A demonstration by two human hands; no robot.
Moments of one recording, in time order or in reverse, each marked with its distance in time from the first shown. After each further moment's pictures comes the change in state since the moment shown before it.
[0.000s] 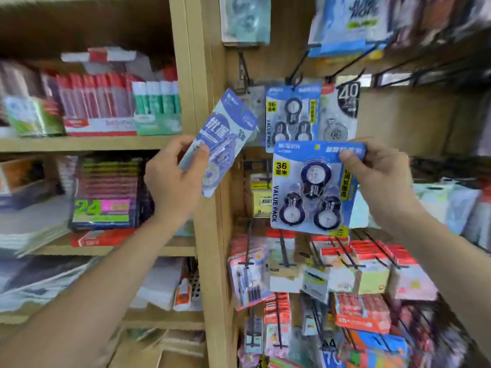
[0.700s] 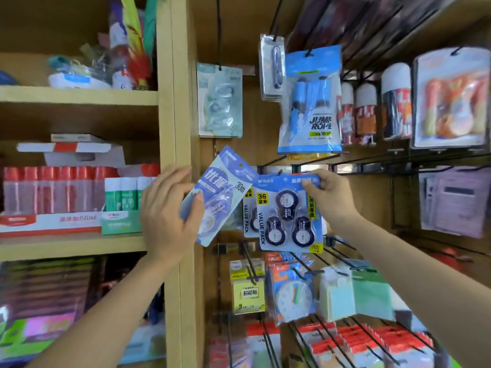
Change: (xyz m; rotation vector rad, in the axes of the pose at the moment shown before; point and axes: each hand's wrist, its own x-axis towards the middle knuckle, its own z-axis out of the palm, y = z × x) left_hand 0.108 -0.029 0.060 0.138 0.129 0.602; right_hand 0.135 -0.018 0.030 -0.226 0.136 0.015
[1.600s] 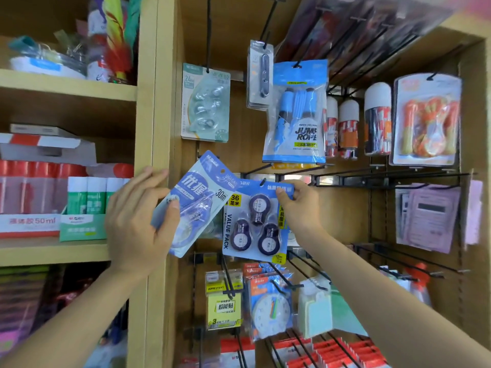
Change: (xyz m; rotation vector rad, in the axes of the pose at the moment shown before) left_hand -0.001 -0.001 0.002 0.065 0.025 0.037; right_hand 0.010 0.009 0.029 -0.008 0.093 0.057
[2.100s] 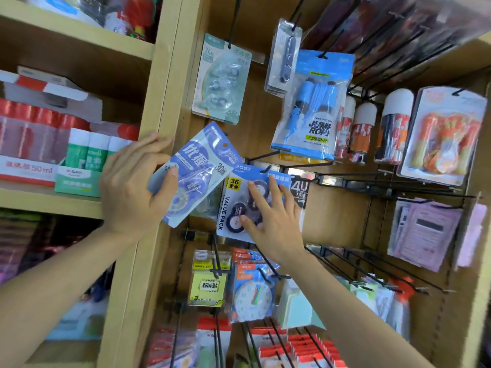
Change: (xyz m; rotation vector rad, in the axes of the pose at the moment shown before) left_hand -0.001 0.001 0.002 0.008 0.047 -0.024; right_hand -0.035 0.042 0.011 -0.938 -0.285 -0.541
